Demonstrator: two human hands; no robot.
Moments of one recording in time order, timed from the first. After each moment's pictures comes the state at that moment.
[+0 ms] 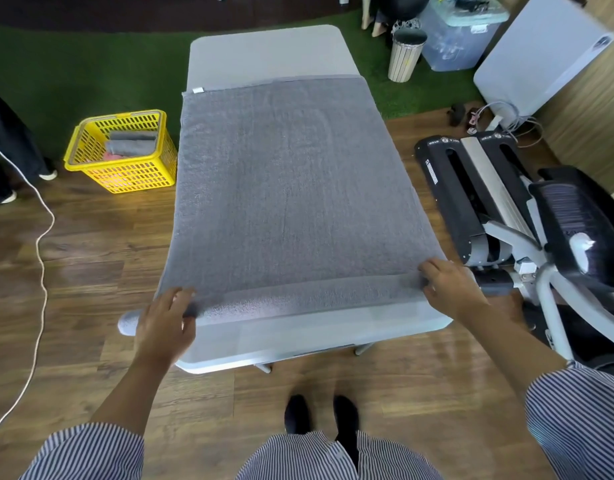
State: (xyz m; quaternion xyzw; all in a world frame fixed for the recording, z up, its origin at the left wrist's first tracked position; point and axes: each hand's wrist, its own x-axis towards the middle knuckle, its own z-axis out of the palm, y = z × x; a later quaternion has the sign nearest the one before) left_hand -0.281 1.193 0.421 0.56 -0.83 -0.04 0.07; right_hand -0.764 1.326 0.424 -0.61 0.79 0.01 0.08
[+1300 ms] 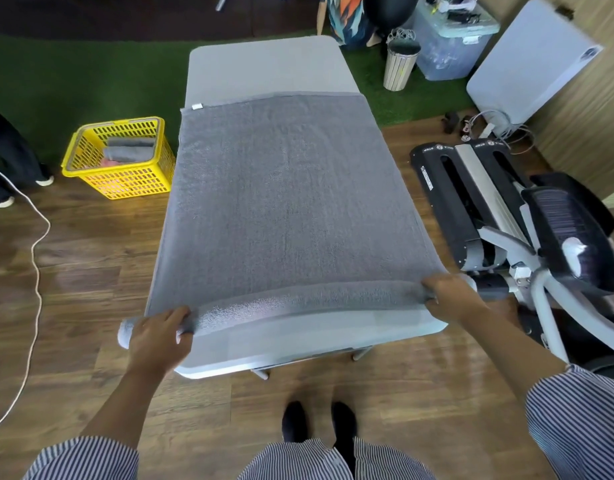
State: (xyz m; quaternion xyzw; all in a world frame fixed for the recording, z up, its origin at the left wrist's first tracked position) left_hand -0.271 1.201 0.423 0.57 -0.82 -0.08 -0.02; right_hand -0.768 1.332 0.434 -0.57 0.79 0.09 0.21
